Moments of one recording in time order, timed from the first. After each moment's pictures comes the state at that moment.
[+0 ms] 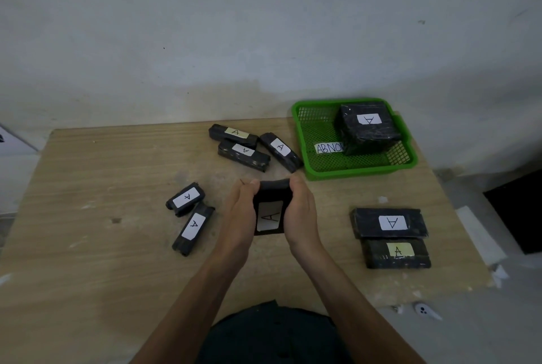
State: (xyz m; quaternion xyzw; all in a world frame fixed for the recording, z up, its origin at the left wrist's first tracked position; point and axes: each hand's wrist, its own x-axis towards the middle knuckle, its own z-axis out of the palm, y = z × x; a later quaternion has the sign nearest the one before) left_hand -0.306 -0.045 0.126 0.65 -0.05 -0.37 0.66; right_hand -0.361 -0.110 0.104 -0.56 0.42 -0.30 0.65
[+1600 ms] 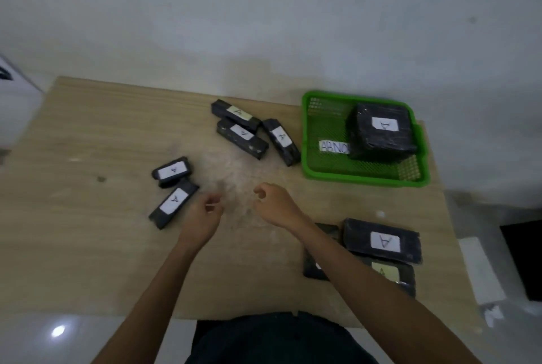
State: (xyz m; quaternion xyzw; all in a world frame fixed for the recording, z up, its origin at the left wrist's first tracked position) left_hand -0.276 -0.037 -0.033 0.87 -0.08 -0.26 0.41; right_hand -0.347 -0.200 0.000 -0.85 0.27 0.19 0.40
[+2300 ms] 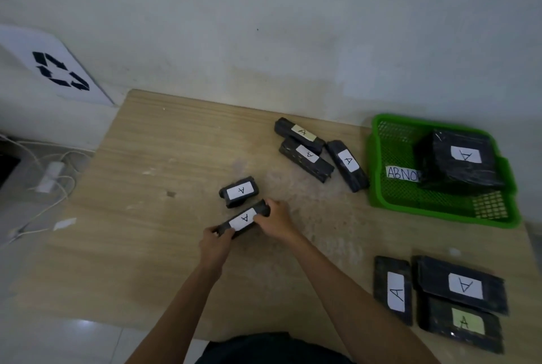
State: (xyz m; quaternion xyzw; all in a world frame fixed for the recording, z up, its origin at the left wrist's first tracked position) left_hand -0.197 0.051 -0.080 0.80 0.22 -0.31 0.47; right_hand -0.228 -0.092 -0.040 -0.78 0.35 0.20 0.48
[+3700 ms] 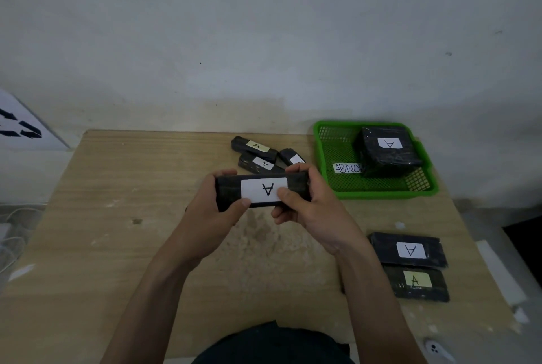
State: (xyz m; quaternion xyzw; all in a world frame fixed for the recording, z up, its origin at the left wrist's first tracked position) left_hand -0.240 0.018 0.153 0.73 -0.22 -0.31 0.57; right_hand -0.351 -0.124 0.161 -0.58 0.26 -0.12 0.77
